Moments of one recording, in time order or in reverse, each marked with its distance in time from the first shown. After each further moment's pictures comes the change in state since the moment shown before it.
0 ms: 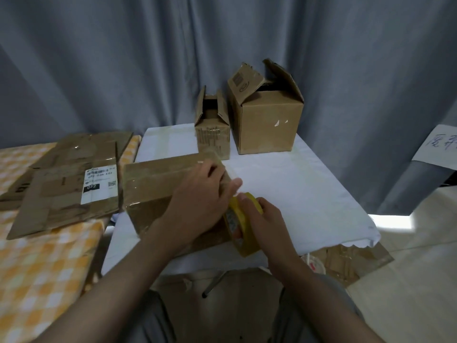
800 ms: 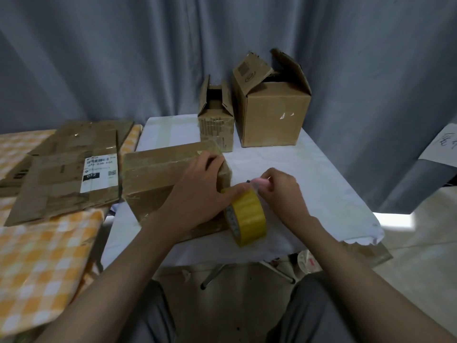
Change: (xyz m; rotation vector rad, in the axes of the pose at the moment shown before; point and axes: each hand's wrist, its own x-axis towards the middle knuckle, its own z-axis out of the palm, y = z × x) left_hand 0.001 -0.011 0.009 -0.027 -0.046 -0.056; right_hand 0.087 0.029 -0.032 -0.642 0.065 -0.330
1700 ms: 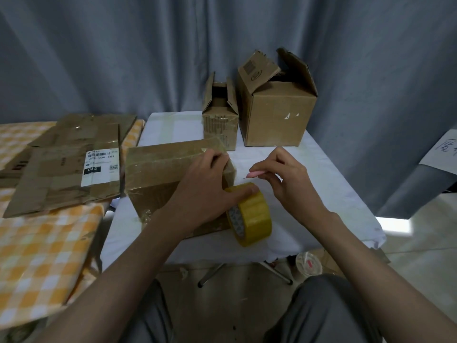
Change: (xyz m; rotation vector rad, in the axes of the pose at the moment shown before) left_hand -0.001 0.003 -0.001 -0.035 0.005 -0.002; right_hand 0.004 -0.017 -0.031 0.073 0.096 -0.591
